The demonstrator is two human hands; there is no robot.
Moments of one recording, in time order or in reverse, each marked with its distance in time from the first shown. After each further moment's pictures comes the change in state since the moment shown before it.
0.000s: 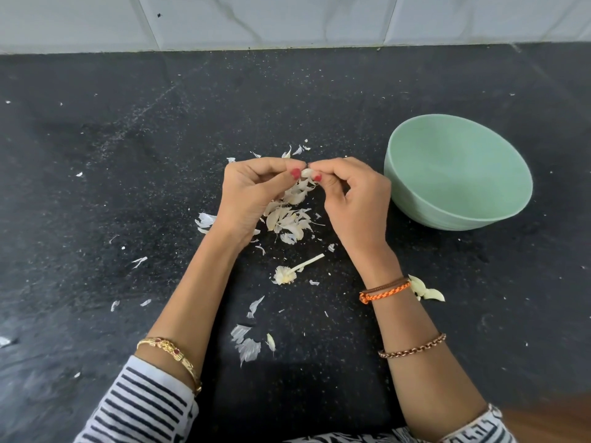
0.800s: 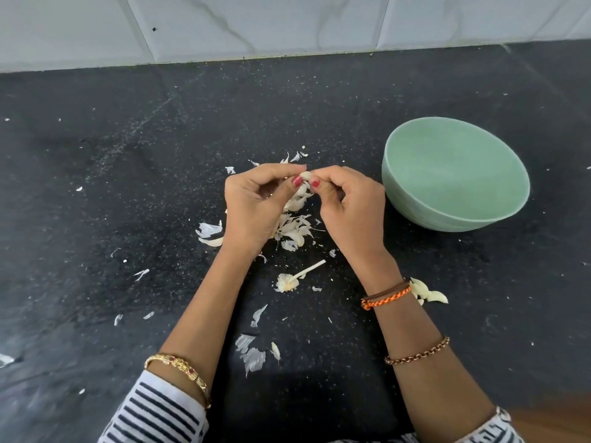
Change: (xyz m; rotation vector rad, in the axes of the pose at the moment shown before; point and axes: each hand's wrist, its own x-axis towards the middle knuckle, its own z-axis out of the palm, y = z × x) left_hand 0.002 -0.015 0.003 0.171 0.027 0.316; right_hand -0.002 -0.002 0.002 -0.013 -0.046 0.061
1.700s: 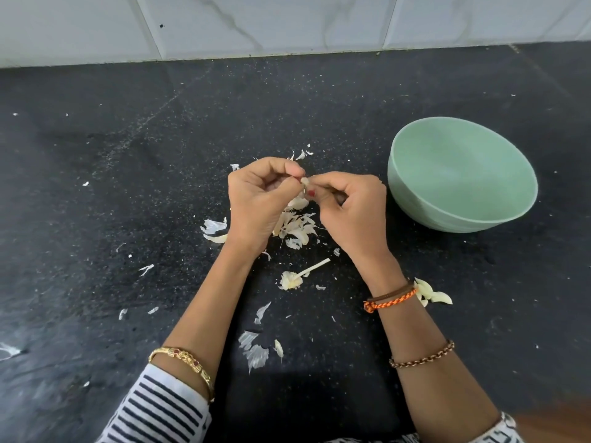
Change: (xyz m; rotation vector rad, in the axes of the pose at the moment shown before) left_hand 0.000 0.012 0.005 -0.172 0.057 -0.132; right_hand -0.001 -0.009 -0.002 0.159 -0.090 0.097
